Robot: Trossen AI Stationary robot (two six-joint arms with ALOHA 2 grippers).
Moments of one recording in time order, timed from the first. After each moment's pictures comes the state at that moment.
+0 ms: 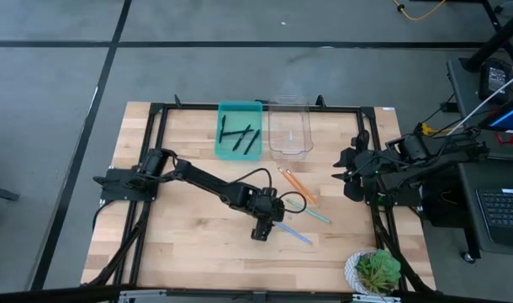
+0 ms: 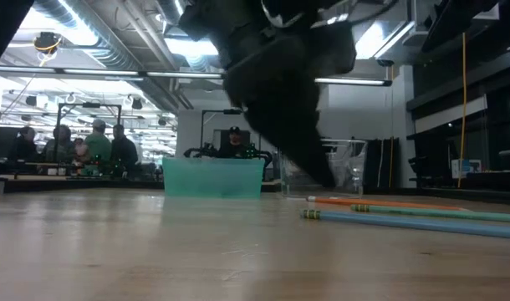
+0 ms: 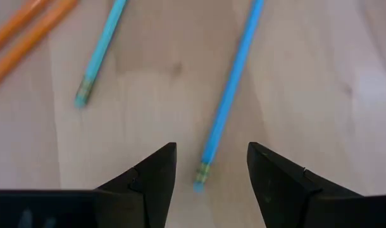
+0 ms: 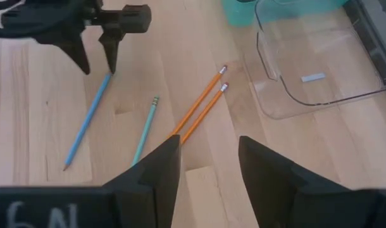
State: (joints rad) left arm -0.23 2.12 1.51 -0.39 -0.04 -0.03; right arm 0.26 0.90 1.05 -1.09 0.28 0.39
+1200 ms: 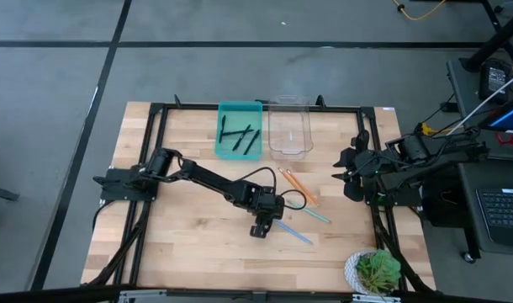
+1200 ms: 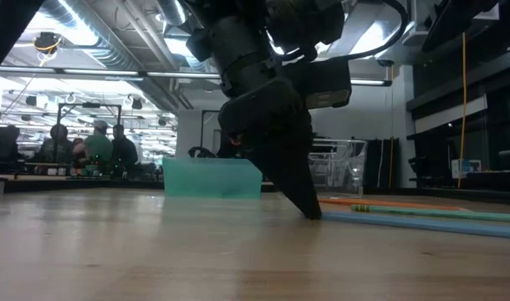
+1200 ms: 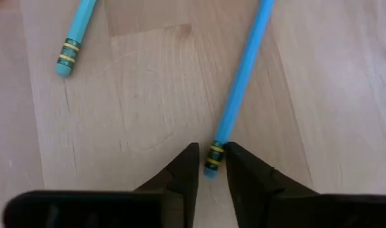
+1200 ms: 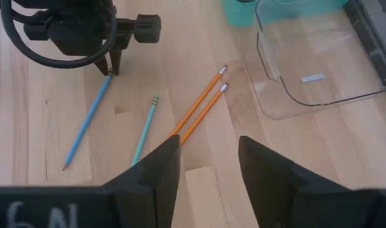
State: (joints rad) left arm -0.20 2.17 1.51 -0.41 0.02 -0.02; right arm 0.26 0.90 1.05 -1.09 0.28 0.38
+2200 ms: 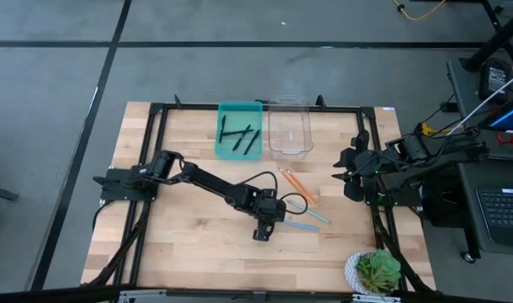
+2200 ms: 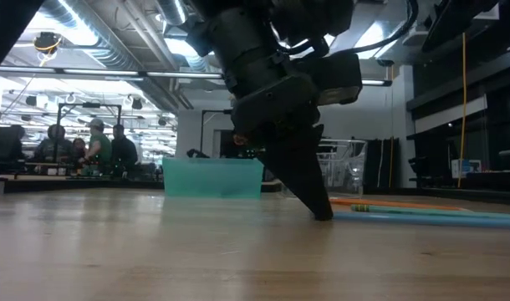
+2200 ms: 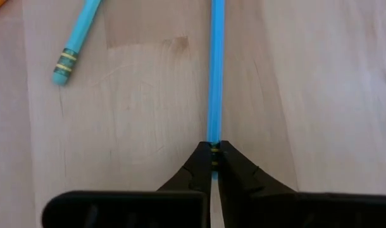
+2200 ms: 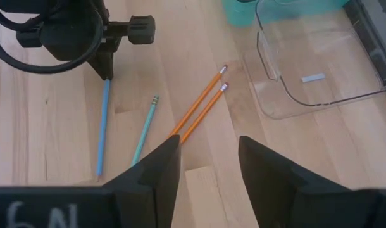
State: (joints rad) left arm -0.22 2.19 1.55 -0.43 -0.05 -0.07; right arm 0.26 0.90 1.05 -1.09 0.28 0.38
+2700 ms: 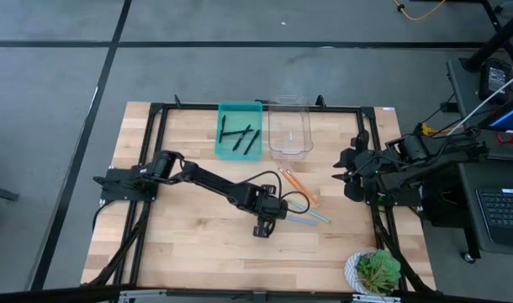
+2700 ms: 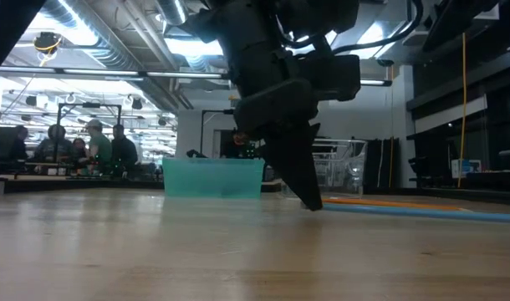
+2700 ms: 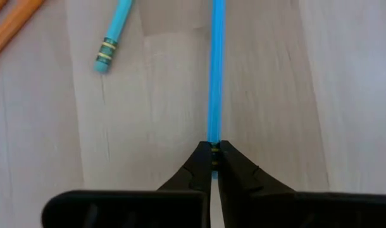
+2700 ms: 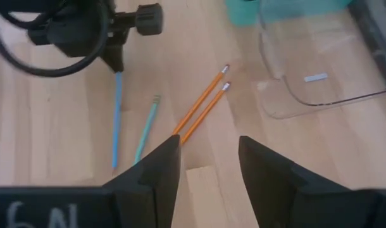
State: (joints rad) left arm -0.21 2.20 1.62 -0.55 -0.11 -0.06; right arm 0.26 0.90 1.05 -1.09 0.27 0.38
